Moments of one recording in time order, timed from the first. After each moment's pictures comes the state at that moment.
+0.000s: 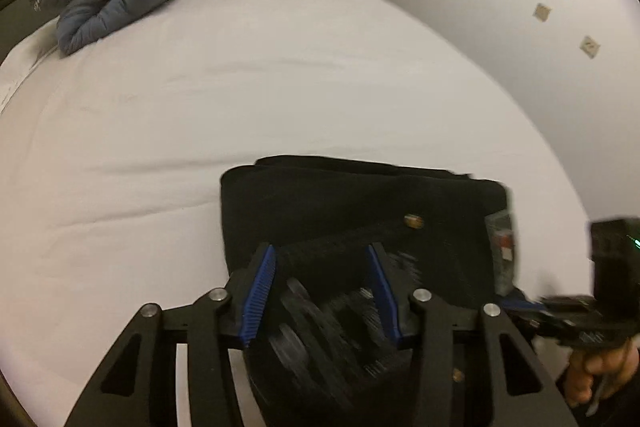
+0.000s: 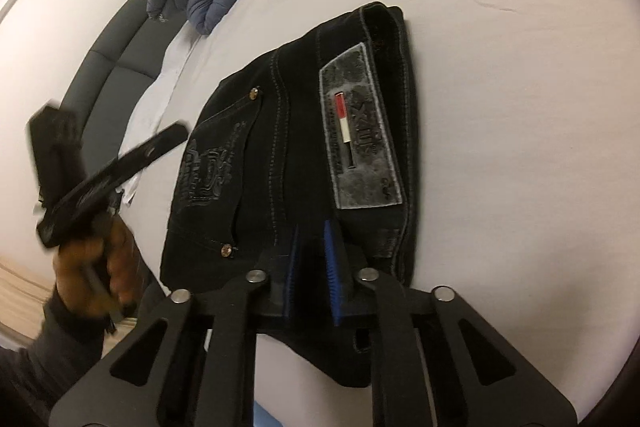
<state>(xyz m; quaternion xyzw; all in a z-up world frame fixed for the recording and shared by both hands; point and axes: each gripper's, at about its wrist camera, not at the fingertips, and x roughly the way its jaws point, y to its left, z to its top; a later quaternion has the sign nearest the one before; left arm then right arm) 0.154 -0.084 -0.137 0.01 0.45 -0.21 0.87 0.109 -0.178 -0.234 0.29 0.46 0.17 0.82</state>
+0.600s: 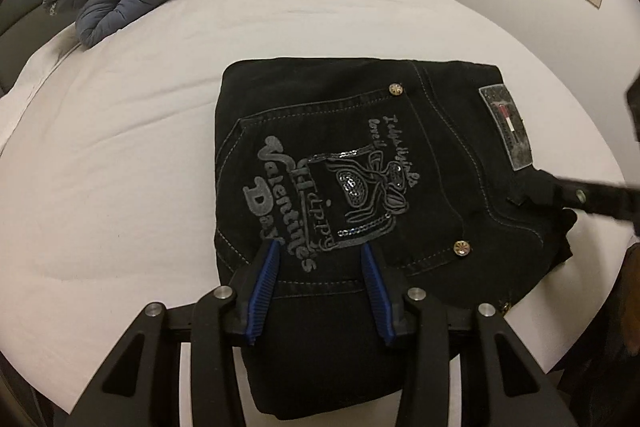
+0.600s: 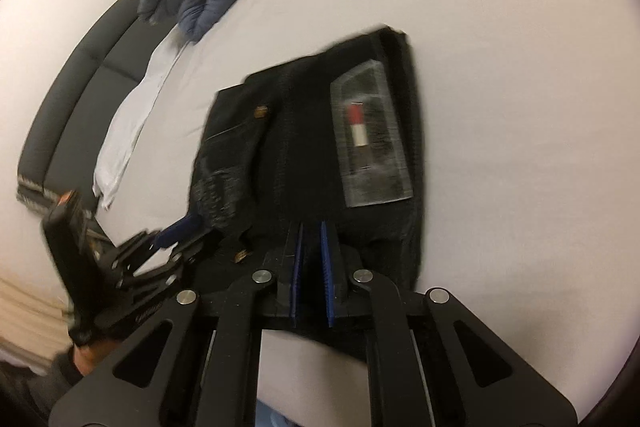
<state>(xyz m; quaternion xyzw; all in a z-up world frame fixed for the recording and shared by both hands) 0.058 -0.093 -0.179 0.08 0.46 -0.17 0.87 0.082 -0.164 -0.204 0.24 0.44 0.13 0.86</state>
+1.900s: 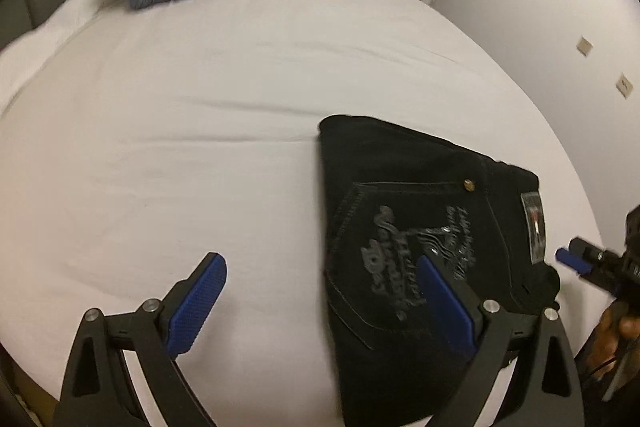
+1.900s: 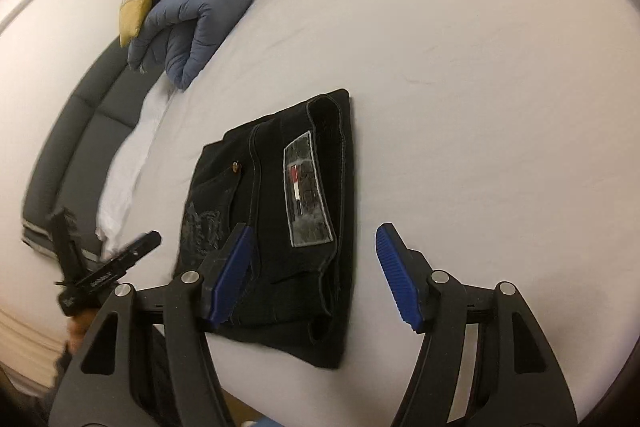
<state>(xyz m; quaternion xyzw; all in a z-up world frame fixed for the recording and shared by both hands) 0.106 -0.016 -0.146 -0.04 0.47 -0.13 0.87 0.053 -0.241 -0.191 0.31 0.40 0.09 0.86</state>
